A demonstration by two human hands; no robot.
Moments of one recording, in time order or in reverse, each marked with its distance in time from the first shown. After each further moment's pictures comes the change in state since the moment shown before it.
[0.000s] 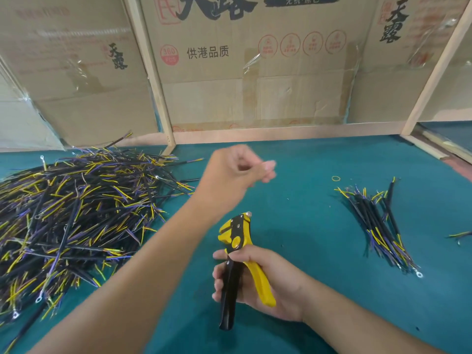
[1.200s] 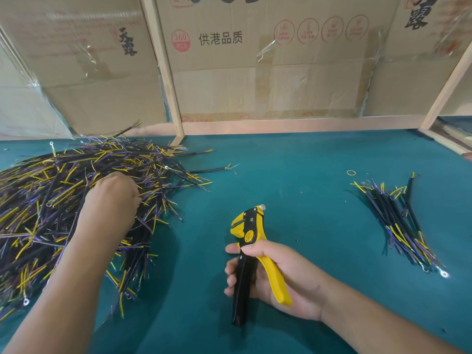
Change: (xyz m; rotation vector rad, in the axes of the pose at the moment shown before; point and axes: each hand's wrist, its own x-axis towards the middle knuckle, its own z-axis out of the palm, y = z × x) left_hand -0.063 -0.077 -0.164 1.214 0.345 -0.309; right_hand -0.024 -0.004 -0.018 -0.016 0.044 -0.087
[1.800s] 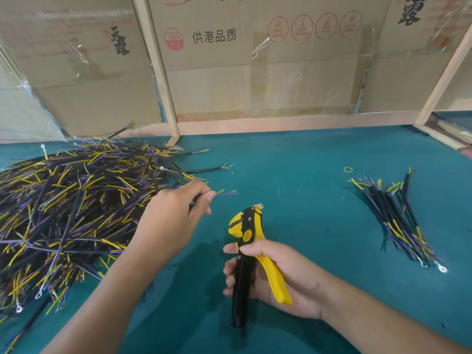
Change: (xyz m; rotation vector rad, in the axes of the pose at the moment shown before) left_hand -0.041 0.074 0.015 -0.522 0.007 0.436; right_hand 0.000 -0.001 0.002 0.011 -0.015 0.009
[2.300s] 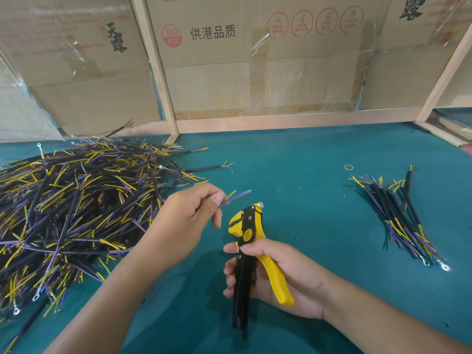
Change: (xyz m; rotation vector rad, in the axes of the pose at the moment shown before) left_hand -0.004 0.009 0.006 -0.359 -0.203 -0.077; right_hand 0.001 -0.001 0.000 0.010 0.007 0.001
